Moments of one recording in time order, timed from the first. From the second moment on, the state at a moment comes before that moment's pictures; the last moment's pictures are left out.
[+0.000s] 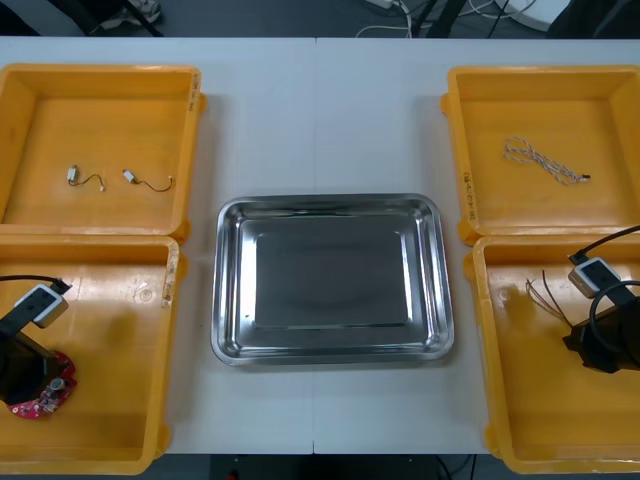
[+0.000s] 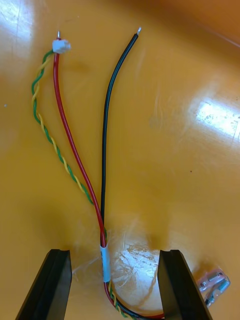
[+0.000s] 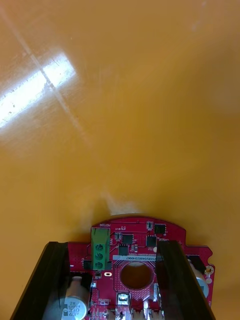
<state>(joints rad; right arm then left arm) 0.12 -0.70 -0.08 -1.96 -0.68 1.31 1.86 0.29 0.94 0.02 -2.02 0.79 1.14 -1.85</state>
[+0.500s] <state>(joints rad) 0.12 -0.68 -0.07 -1.96 -0.62 1.31 1.86 0.29 0.94 0.02 -2.00 0.79 1.12 -1.85</state>
